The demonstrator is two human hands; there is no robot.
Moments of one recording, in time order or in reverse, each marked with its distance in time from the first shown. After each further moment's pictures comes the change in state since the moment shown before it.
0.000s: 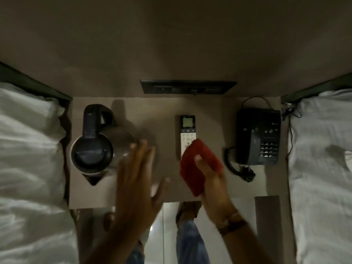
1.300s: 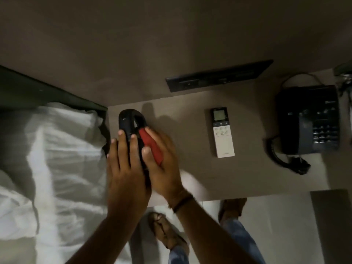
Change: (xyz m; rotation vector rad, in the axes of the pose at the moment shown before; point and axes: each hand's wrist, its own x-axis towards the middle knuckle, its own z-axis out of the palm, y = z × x) left_hand 0.021 -0.076 -0.063 0.353 -0.032 -0.105; right_hand 0.040 0.095 0.173 -0.369 -0.305 -0.639
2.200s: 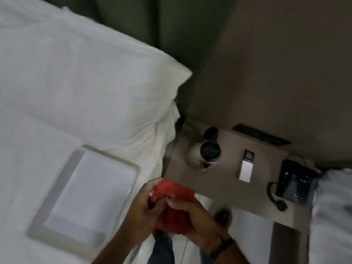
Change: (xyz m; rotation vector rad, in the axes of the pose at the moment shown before) left_hand -0.223 -0.160 -0.166 -1.475 -0.119 -0.467; right_hand -0.215 -0.198 0.092 0.474 -0.620 0.892
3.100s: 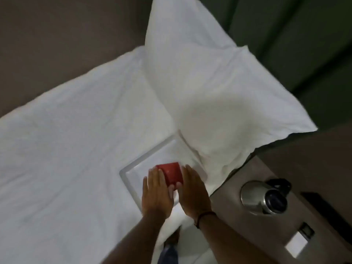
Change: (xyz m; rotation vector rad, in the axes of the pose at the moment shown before) left_hand -0.031 -0.102 -0.105 0.890 0.518 -0.340; right_hand 0.134 0.074 0.122 -2.113 0.081 -0.478
